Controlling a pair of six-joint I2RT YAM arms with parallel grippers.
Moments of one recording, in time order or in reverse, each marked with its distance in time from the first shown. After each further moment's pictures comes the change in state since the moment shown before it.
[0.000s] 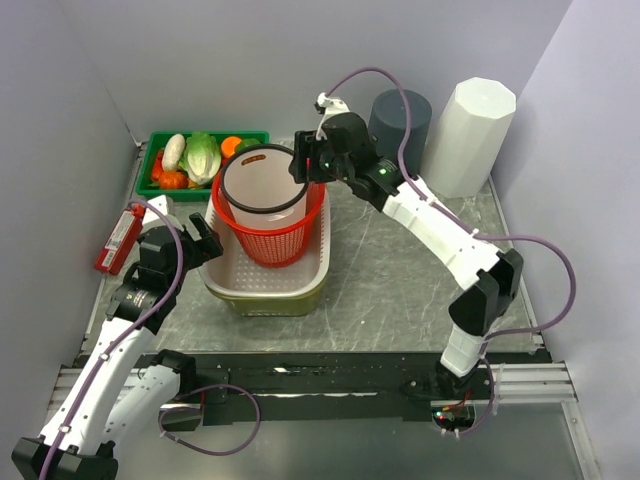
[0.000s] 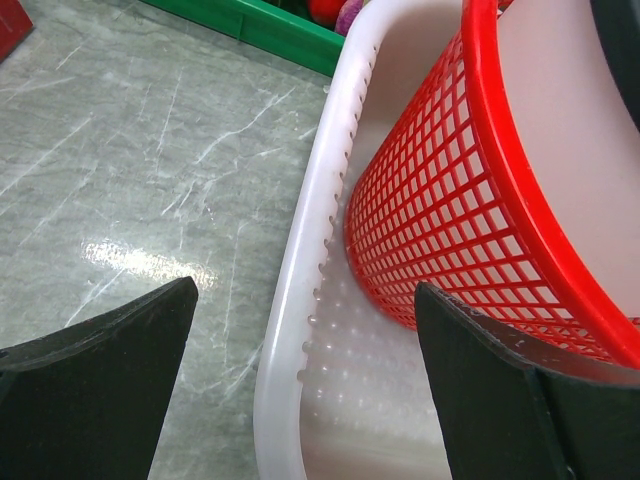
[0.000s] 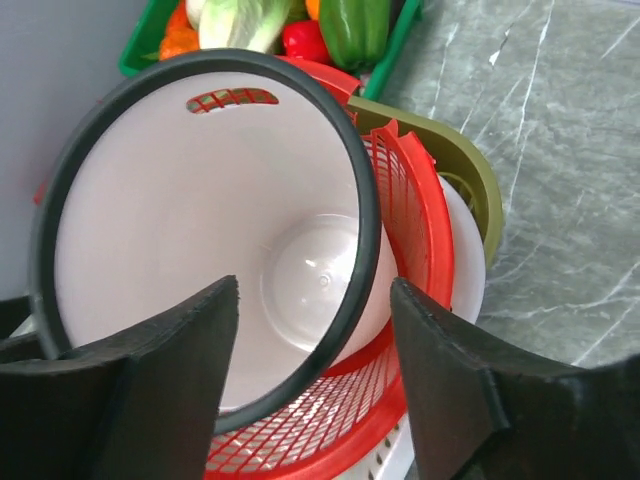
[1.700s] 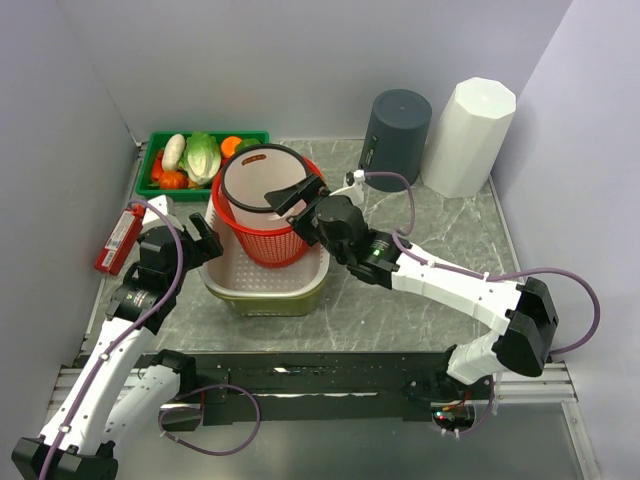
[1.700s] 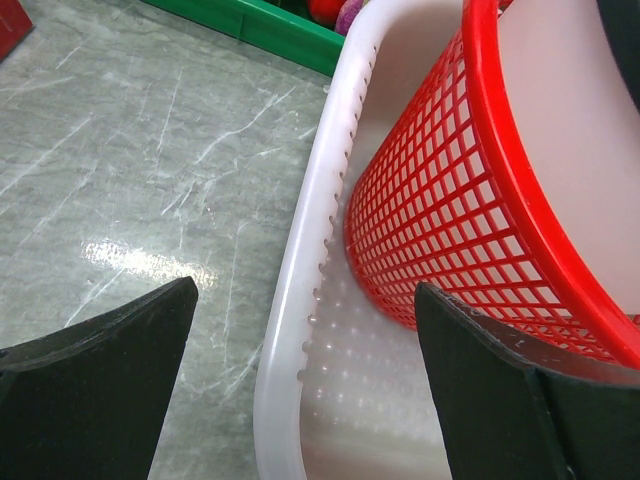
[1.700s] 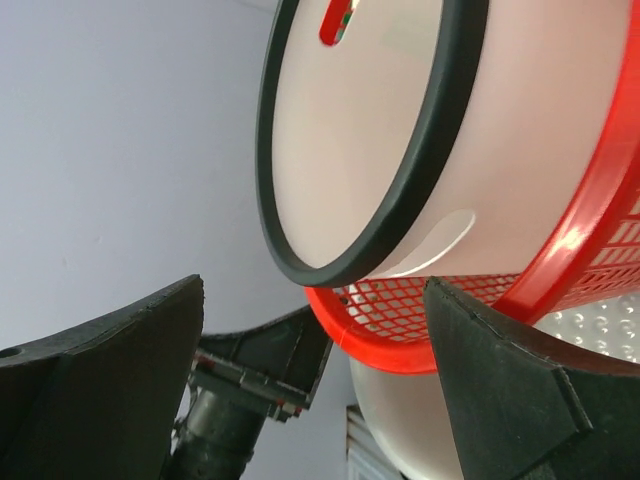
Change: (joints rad) left arm 0.000 0.001 0.000 0.000 0.000 0.000; right arm 0.282 -0.323 -0.659 0.531 0.331 0.941
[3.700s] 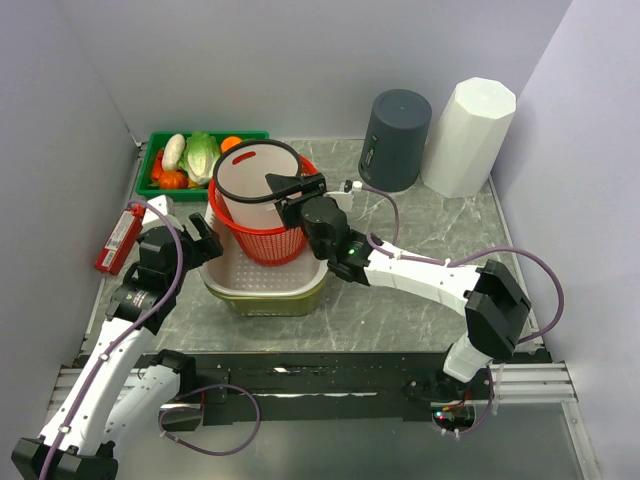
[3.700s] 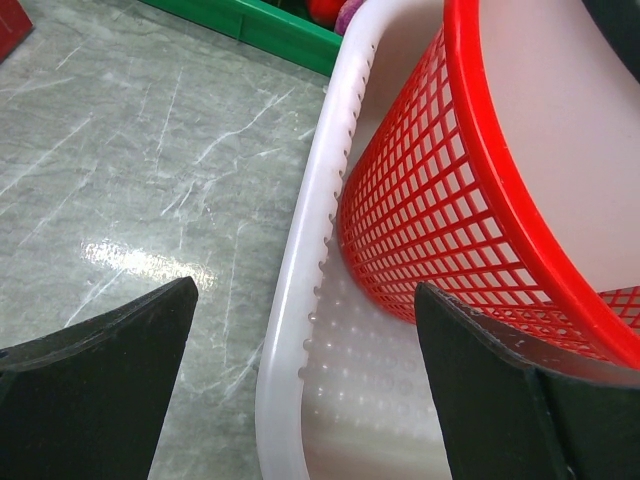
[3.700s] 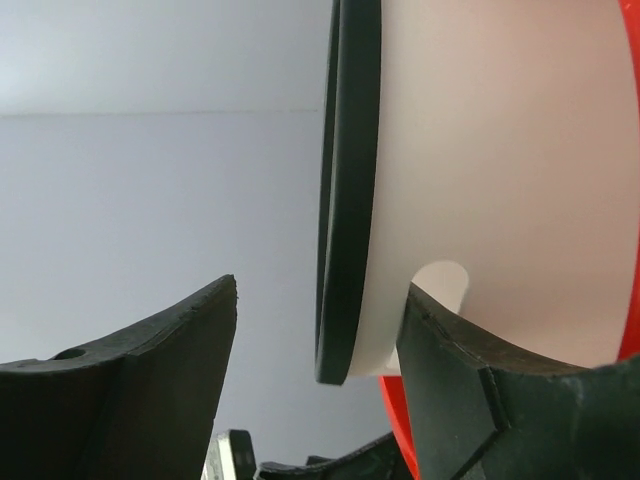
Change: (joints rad) left arm 0.000 -0.002 0.000 0.000 0.000 0.000; right arm -0.019 0.164 -0.023 0.340 0.154 0.248
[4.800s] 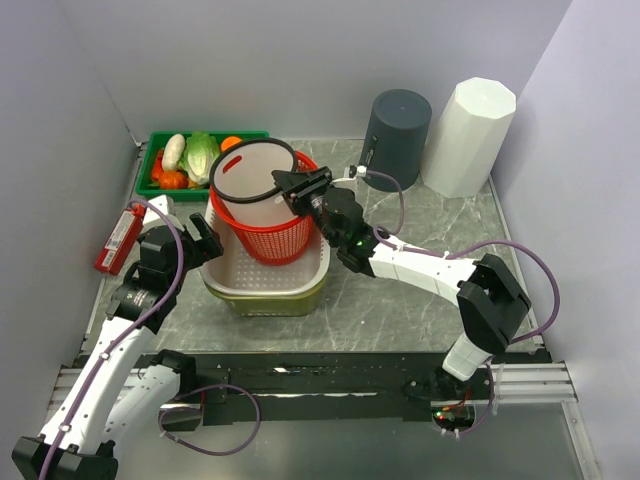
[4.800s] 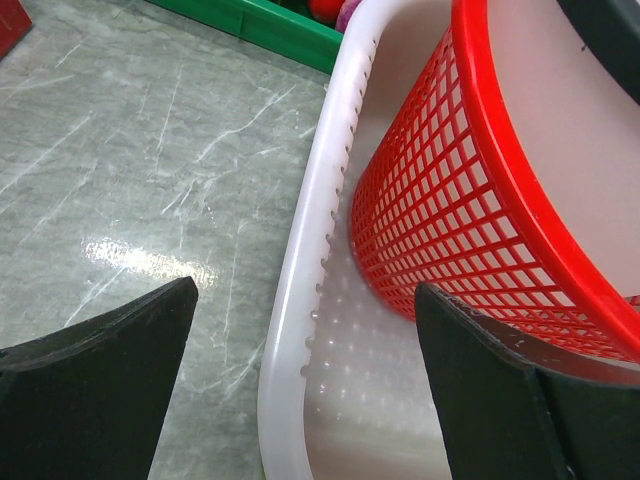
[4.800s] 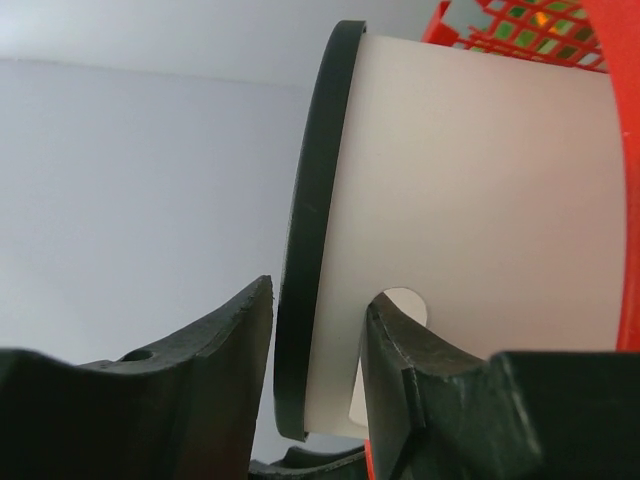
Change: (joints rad) left arm 0.000 0.006 0.000 0.000 0.000 0.000; right arm -0.117 0.021 -0.066 0.210 -0.215 -0.126
